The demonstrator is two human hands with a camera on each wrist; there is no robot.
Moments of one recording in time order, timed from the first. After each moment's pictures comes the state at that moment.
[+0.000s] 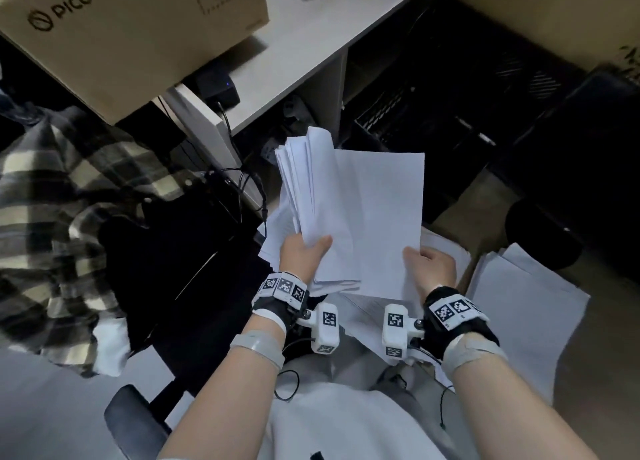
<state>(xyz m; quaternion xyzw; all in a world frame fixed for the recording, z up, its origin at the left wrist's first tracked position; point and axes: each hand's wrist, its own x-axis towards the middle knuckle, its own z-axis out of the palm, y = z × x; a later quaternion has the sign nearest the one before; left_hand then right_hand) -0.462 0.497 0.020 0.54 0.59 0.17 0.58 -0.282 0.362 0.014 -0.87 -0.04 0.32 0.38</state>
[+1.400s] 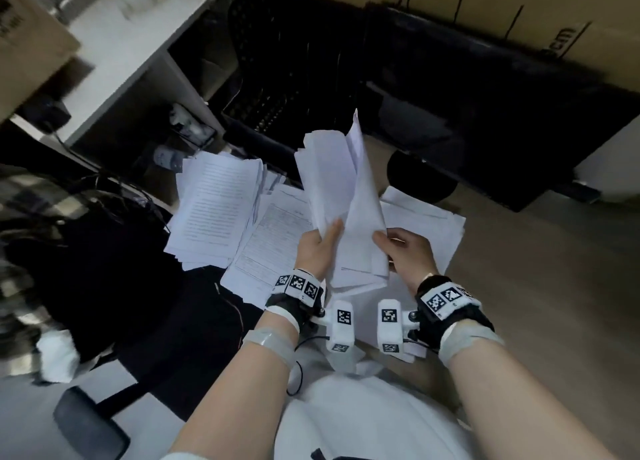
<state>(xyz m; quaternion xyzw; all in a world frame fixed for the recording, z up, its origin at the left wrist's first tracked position) -0.254 0.248 0.035 0.58 0.52 0.12 0.61 -0.131 0.125 0.025 -0.72 -0.06 0.42 0.55</state>
